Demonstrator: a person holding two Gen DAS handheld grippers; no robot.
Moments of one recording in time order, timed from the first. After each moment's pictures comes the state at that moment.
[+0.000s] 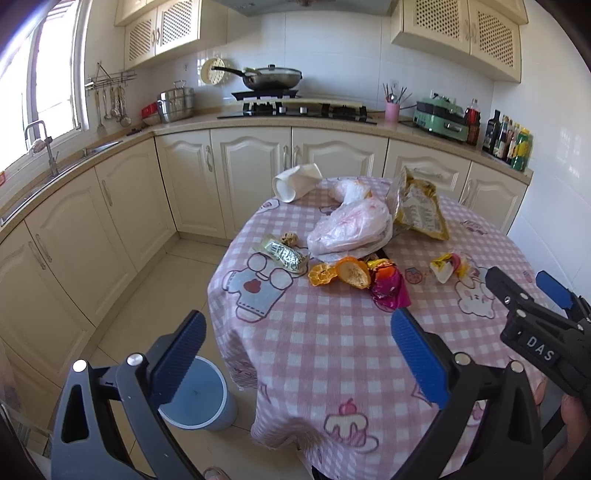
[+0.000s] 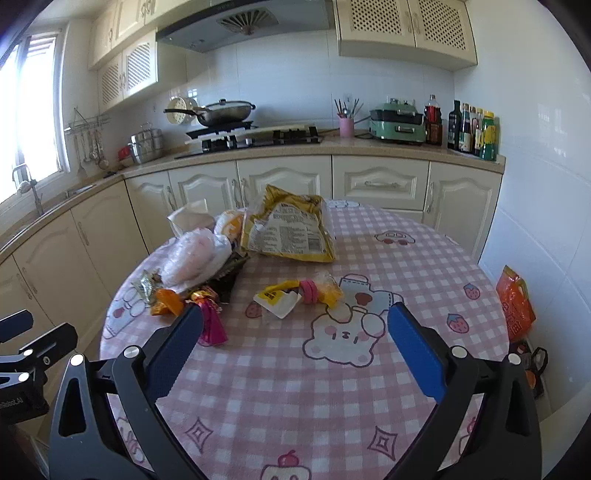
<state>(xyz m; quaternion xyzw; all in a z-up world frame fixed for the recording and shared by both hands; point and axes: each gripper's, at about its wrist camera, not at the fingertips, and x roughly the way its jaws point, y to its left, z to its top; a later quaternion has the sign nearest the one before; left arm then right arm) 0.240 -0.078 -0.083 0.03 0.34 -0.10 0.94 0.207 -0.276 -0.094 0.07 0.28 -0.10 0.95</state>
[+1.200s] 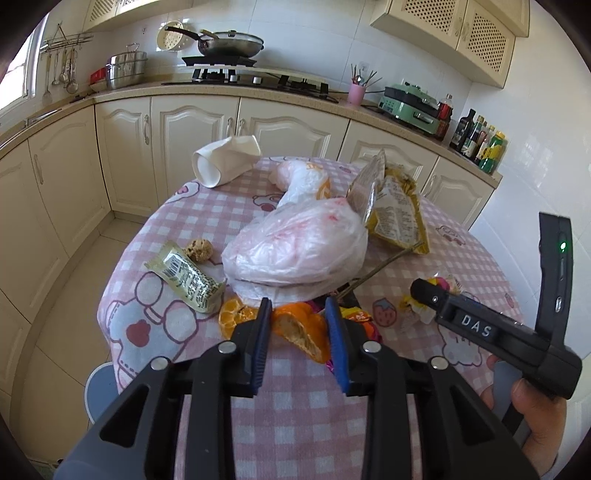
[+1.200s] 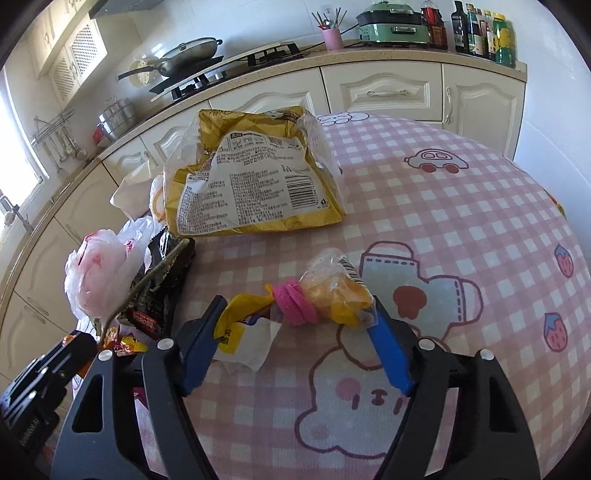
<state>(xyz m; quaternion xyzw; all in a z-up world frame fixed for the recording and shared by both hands) 0.334 -0.125 -0.123 -0.03 0.38 -0.20 0.90 0.306 -0.327 -0.140 0.17 0.39 -0.08 0.90</state>
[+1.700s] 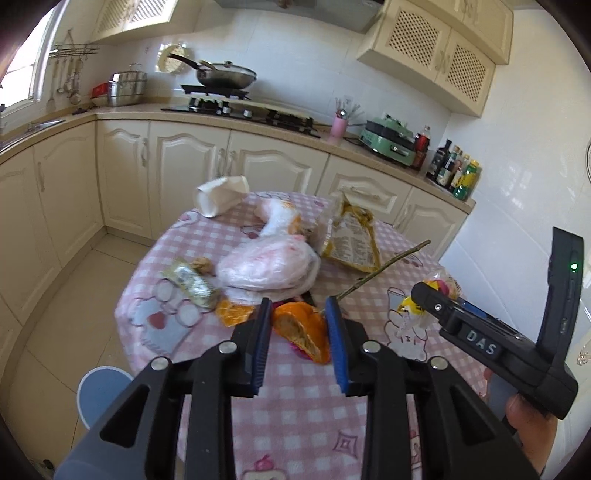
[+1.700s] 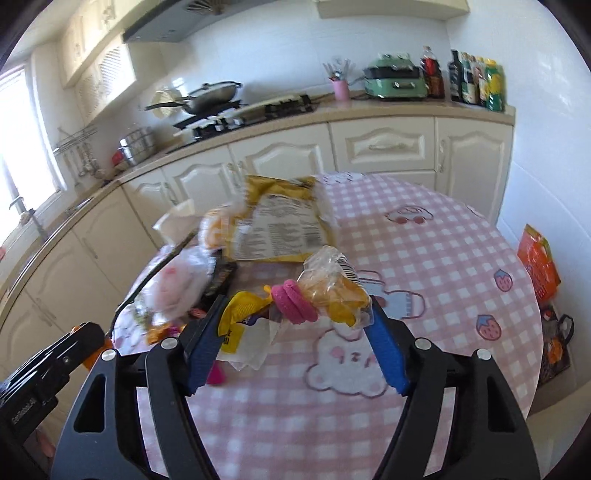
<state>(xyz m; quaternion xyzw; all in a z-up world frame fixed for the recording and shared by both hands) 0.270 -0.092 -0.076 -0.07 0.33 -0.22 0.92 0.236 -0.293 -0.072 0.14 0.31 -0.05 0.94</state>
